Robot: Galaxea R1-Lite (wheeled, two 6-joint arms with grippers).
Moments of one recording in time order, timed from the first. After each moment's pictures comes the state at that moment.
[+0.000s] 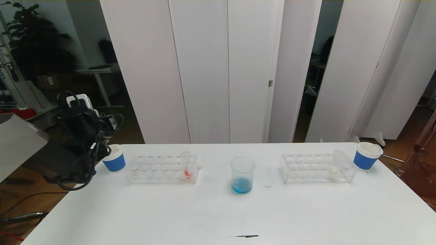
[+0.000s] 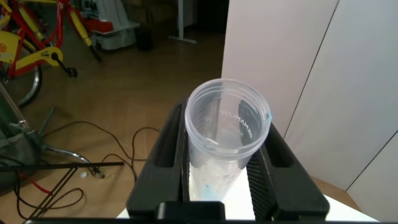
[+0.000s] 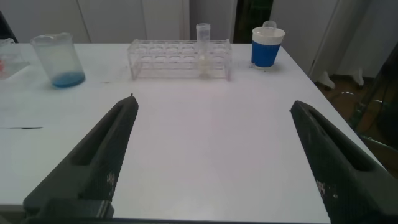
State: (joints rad) left arm 0.11 2.17 -1.06 -1.19 0.46 0.00; right arm 0.00 0.00 0.00 -0.01 -0.01 0.03
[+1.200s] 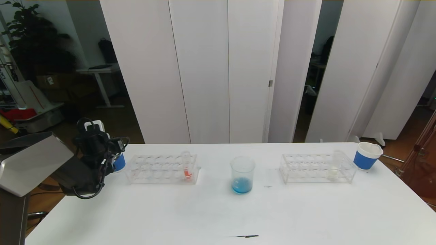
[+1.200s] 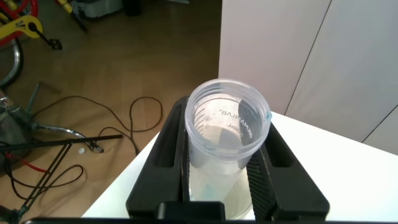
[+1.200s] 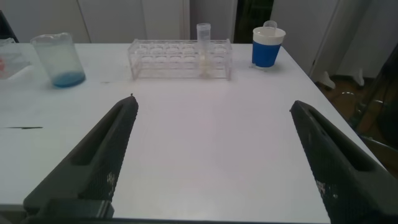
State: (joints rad) left arm 0.18 2.42 -1.15 -1.19 0.34 -0.01; right arm 0.00 0.00 0.00 -0.01 -0.01 0.03
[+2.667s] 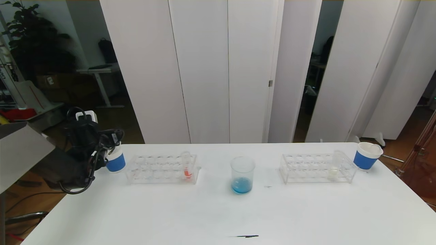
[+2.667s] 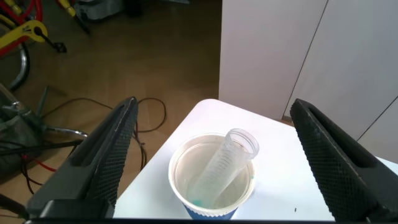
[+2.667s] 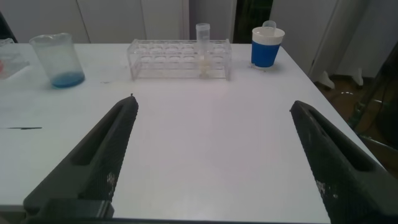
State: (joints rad) left arm 0.17 2.27 -1.09 -1.09 0.34 0.00; right arm 0.00 0.00 0.00 -0.01 -0.01 0.03
